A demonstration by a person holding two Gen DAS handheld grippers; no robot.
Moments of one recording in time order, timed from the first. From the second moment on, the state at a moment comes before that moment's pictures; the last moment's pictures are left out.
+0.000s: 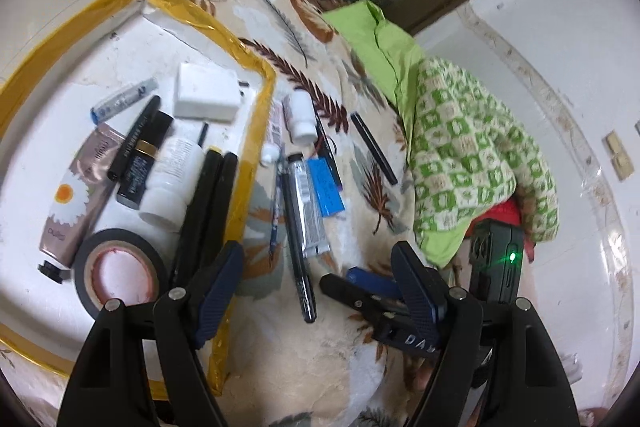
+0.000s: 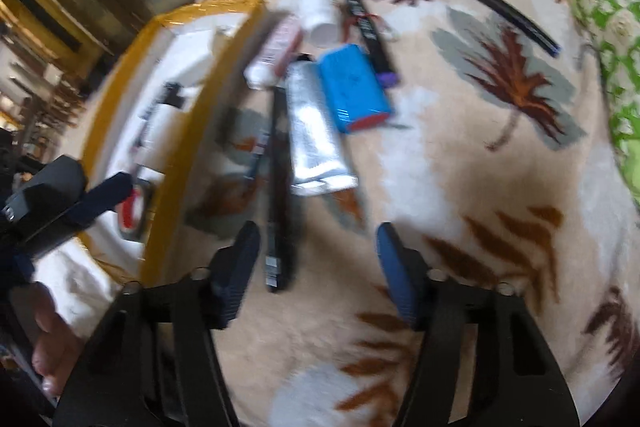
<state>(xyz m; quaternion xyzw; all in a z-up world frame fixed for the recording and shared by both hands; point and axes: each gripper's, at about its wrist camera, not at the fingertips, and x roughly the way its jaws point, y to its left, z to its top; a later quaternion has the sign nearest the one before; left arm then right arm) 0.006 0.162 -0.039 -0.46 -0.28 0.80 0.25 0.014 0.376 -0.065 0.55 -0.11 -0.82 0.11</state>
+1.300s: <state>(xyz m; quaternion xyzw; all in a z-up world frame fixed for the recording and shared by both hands) -0.008 0.259 -0.048 -0.58 -0.12 0.77 0.24 0.028 0.457 -0.070 0.55 -0.14 -0.82 0.05</state>
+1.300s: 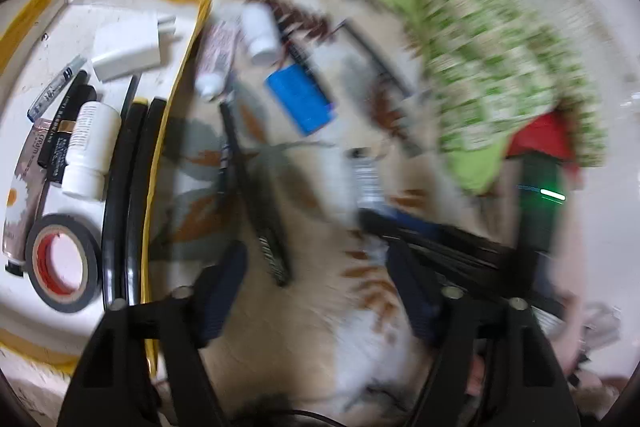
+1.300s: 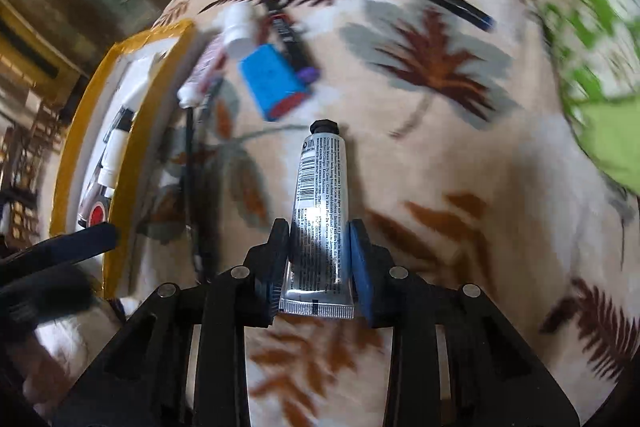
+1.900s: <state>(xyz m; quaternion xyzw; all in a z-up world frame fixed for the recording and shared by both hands) -0.022 0.287 -0.088 -0.63 -0.06 0.74 0.23 0.017 0.453 -0.090 0.55 -0.17 -0.82 0.05</state>
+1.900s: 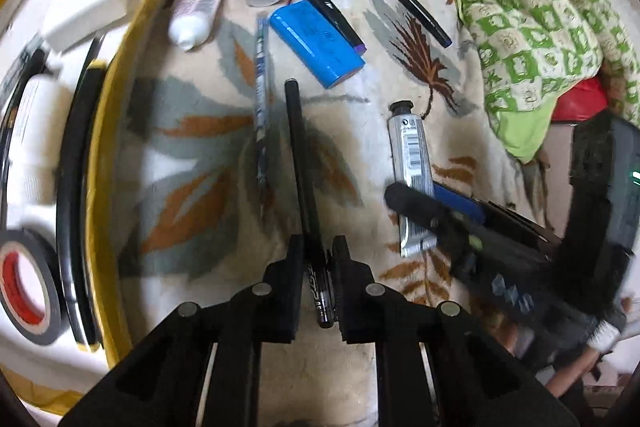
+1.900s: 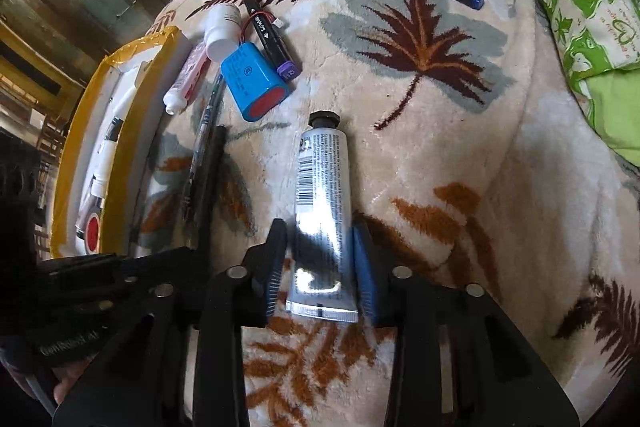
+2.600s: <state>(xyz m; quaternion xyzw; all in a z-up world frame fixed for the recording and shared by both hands) 0.008 0.188 -0.027 -0.47 -0.22 0.82 0.24 0.014 0.387 -0.020 0.51 -0.18 -0.83 0.12</state>
